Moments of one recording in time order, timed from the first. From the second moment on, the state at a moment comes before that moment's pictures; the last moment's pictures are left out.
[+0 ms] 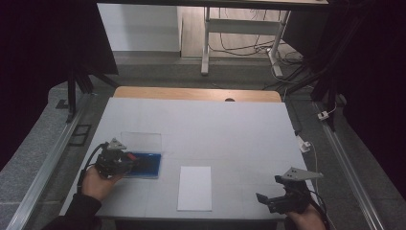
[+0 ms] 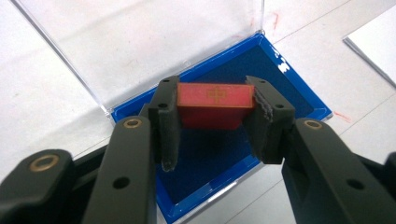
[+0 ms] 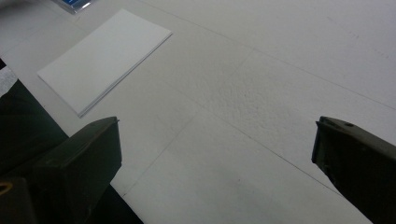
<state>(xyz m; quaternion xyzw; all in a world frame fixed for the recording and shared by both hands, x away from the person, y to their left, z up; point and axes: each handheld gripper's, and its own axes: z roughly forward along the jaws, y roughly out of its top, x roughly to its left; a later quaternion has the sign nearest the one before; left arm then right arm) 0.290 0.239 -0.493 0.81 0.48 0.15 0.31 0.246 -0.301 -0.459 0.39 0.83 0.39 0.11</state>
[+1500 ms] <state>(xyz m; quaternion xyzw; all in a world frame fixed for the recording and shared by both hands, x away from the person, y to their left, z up) 0.269 0.211 -0.454 0.80 0.44 0.14 0.38 0.245 -0.302 -0.459 0.39 0.83 0.39 0.11</state>
